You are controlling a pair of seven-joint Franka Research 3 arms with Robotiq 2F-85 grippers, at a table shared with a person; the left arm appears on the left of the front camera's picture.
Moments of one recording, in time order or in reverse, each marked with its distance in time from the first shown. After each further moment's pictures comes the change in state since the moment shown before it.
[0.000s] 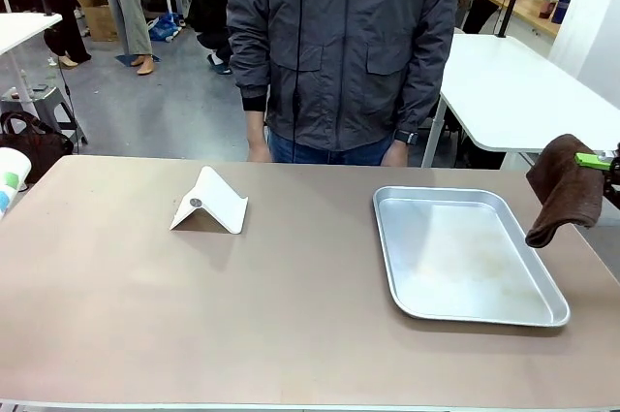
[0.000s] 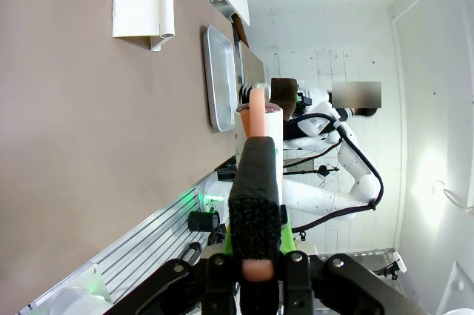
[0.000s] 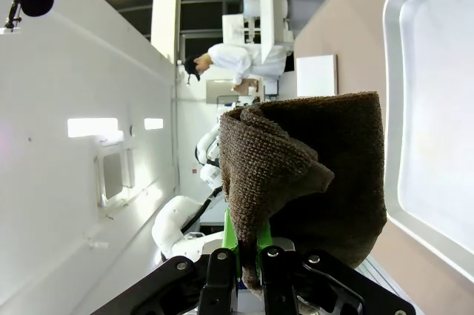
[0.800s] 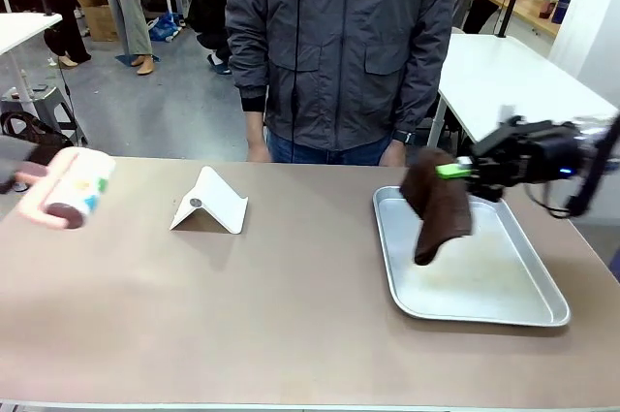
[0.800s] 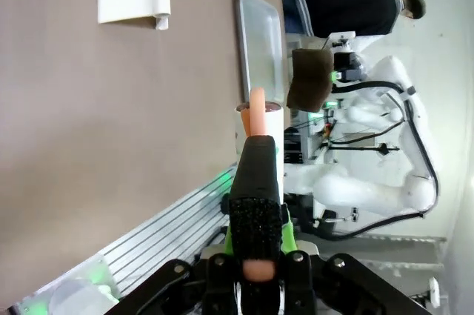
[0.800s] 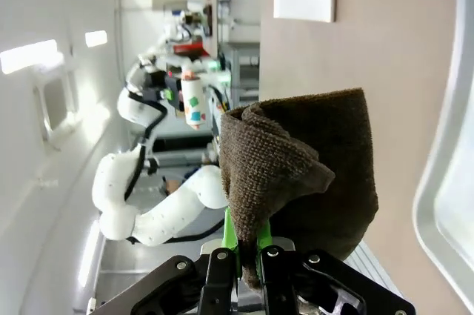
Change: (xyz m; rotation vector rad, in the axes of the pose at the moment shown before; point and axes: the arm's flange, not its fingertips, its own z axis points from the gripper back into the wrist) left arm 0.031 -0.086 -0.119 0.257 0.137 -0.020; right arm 0.010 0.009 -0.210 -0.177 0.372 0.041
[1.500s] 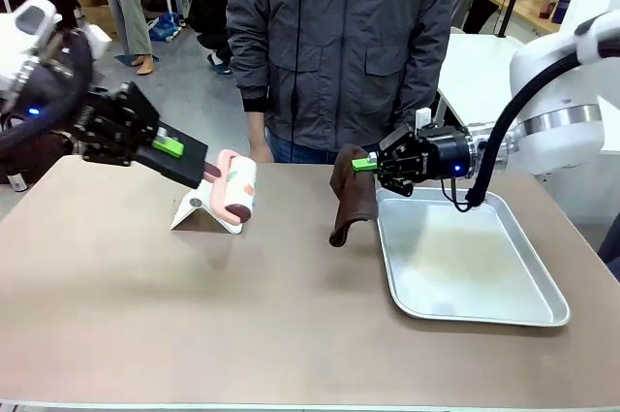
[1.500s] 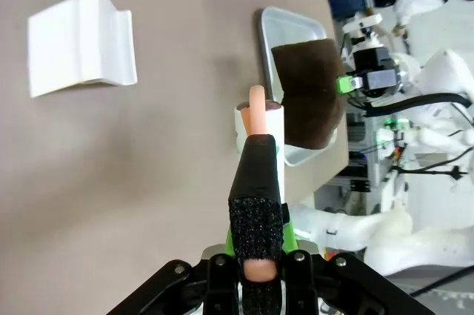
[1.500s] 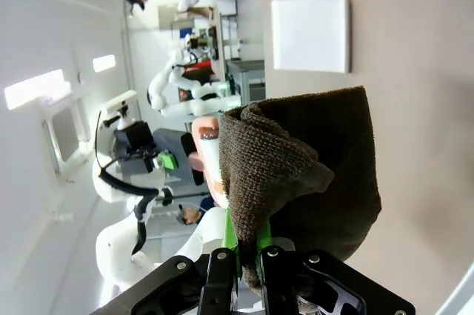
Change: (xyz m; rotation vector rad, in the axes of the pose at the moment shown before) left arm 0.050 -0.087 -0.196 0.245 -0.050 -0.090; right arm 0.072 -0.033 -0.095 0.043 -0.069 -0.088
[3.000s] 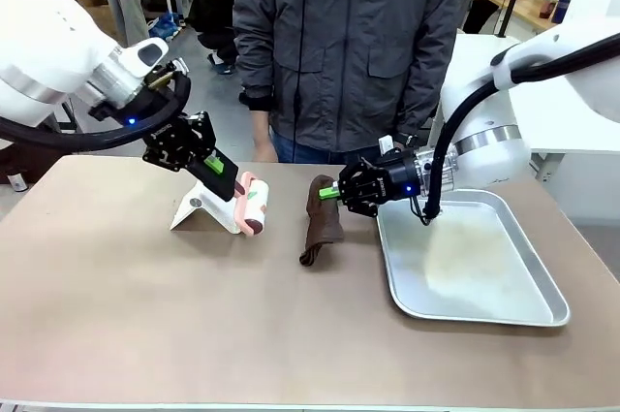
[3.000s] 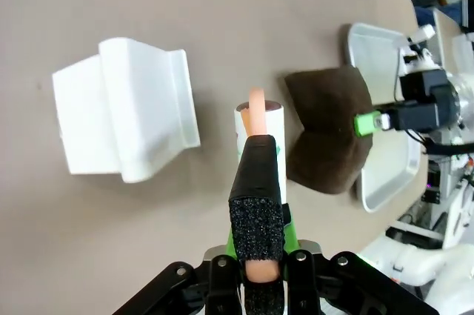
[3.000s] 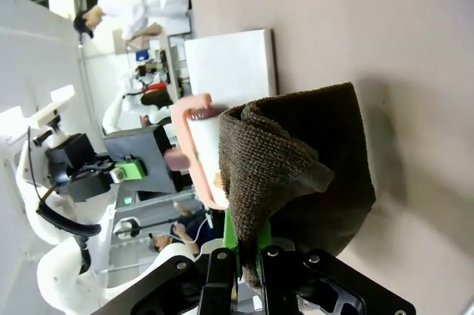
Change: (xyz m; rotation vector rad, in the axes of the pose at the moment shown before) left arm 0.081 0.015 -0.091 0.260 0.052 -0.020; right arm 0.039 -0.050 -0.063 -0.157 -0.047 -0.051
